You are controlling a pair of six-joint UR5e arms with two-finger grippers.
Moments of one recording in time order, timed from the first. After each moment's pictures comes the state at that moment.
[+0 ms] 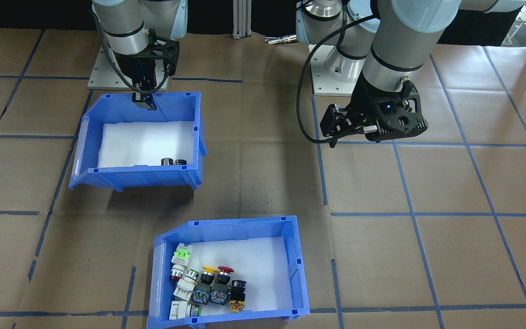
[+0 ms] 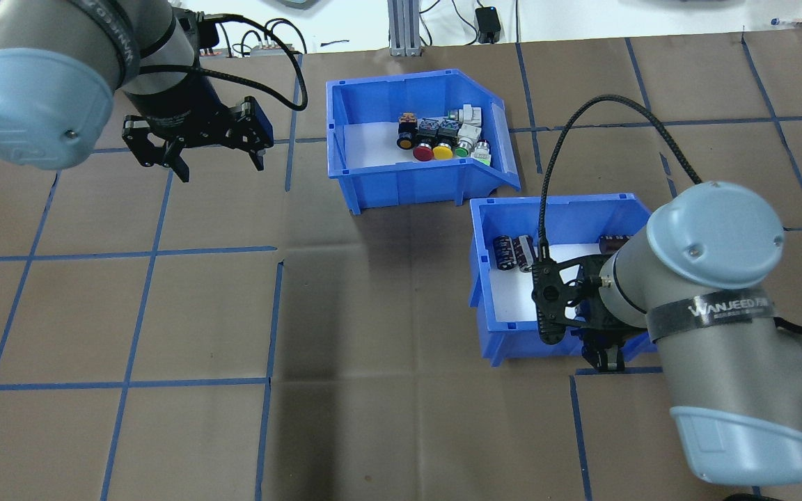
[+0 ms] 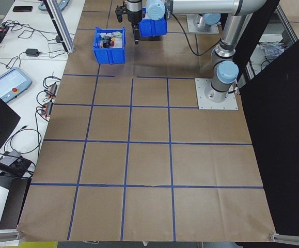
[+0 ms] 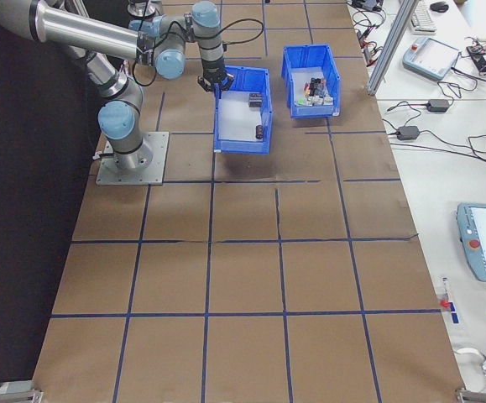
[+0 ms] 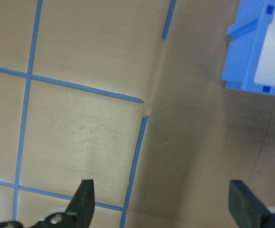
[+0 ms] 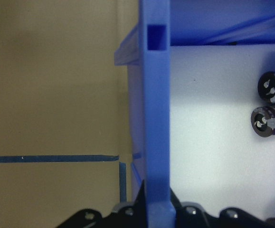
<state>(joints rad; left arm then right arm) -1.60 -1.61 -1.60 -1.48 1.57 -0.07 1.66 -1.91 2.26 -2.00 -1.56 -1.48</state>
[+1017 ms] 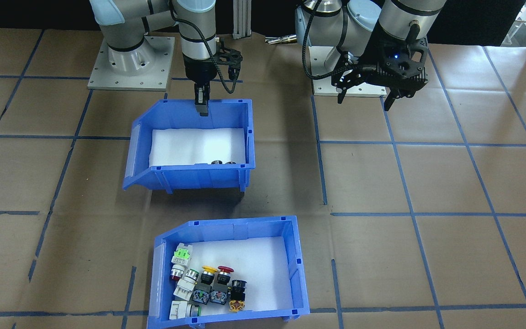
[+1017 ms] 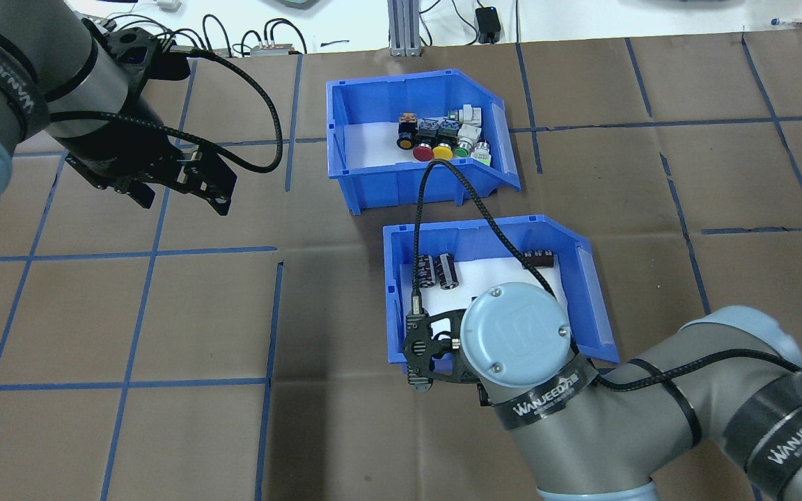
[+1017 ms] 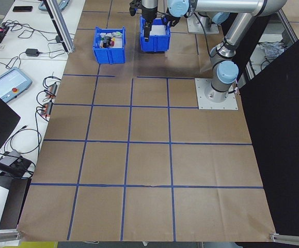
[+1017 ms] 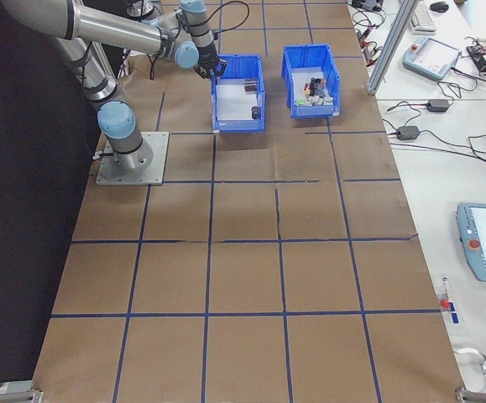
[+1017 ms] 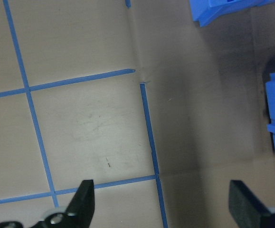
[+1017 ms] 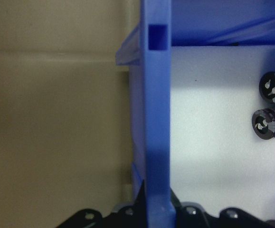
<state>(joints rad) -1.55 -1.46 -1.68 -1.55 1.55 0.17 2.07 -1.70 2.26 -2.30 -1.68 -1.09</state>
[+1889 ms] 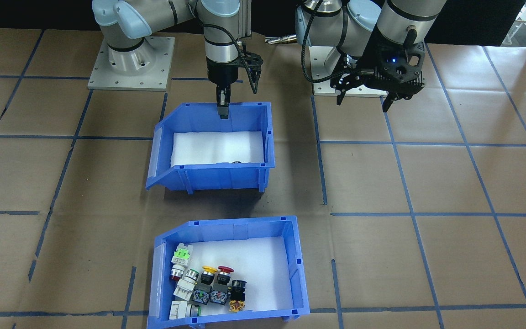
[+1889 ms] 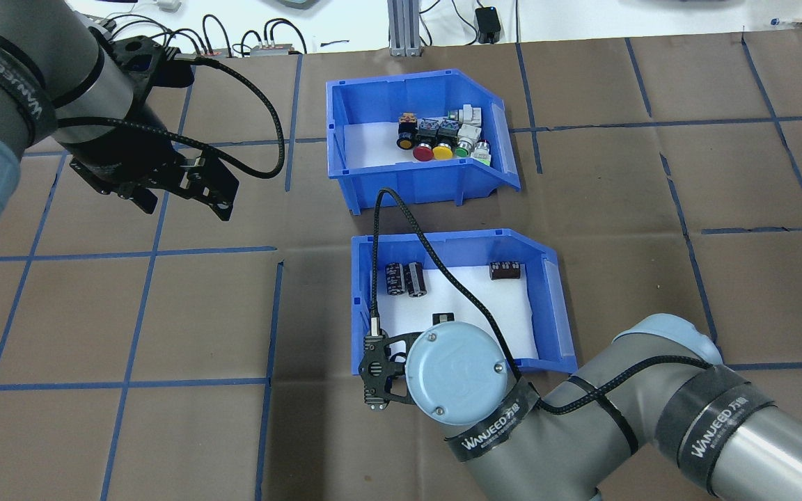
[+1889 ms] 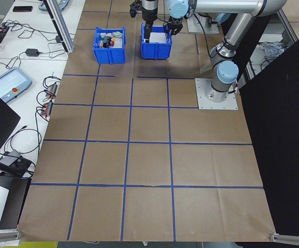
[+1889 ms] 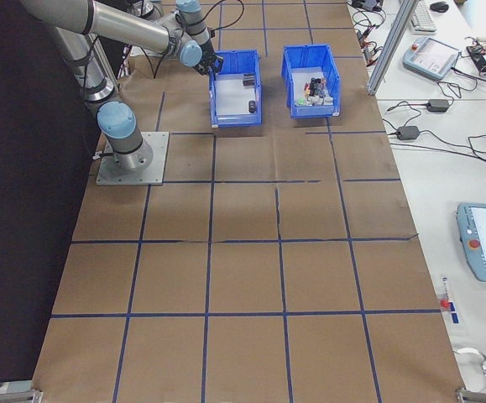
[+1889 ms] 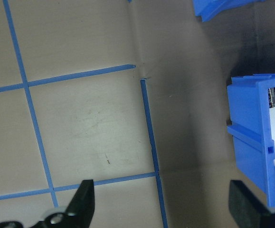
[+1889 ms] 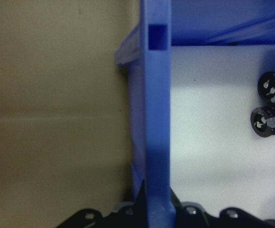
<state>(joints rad) -1.55 -1.46 -1.69 -1.55 1.55 0.18 2.17 -1.61 2.26 -2.40 -1.69 -0.98</state>
